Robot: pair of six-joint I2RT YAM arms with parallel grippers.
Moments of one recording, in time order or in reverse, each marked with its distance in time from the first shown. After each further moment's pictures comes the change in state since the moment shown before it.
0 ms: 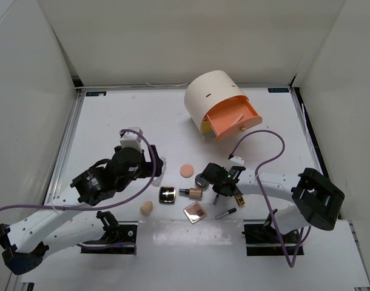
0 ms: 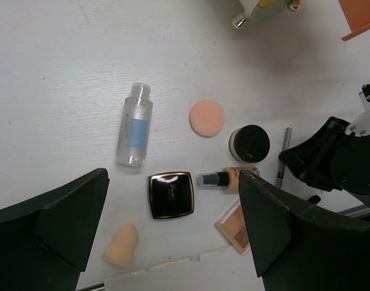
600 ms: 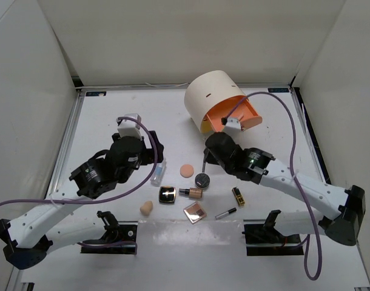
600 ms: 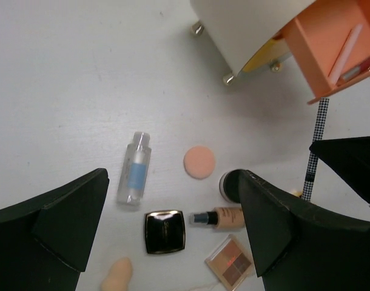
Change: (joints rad) left arm 0.003 0.068 0.142 0.023 -0.100 0.043; right arm 0.005 -0.217 0.365 -0.014 0.076 -0.393
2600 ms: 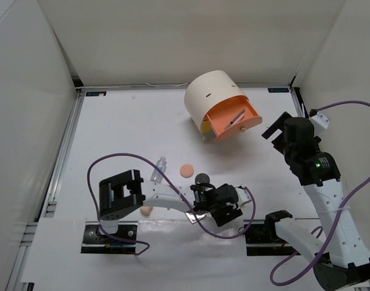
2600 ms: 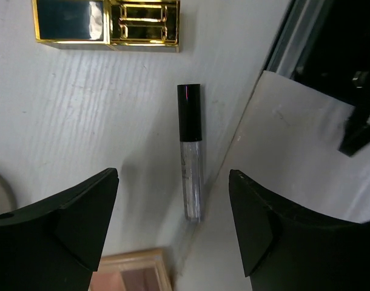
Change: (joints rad) left arm -0.479 0.948 0.061 0.523 0.475 0.478; right arm -0.732 -0.337 0.086 -0.256 -0.082 -0.198
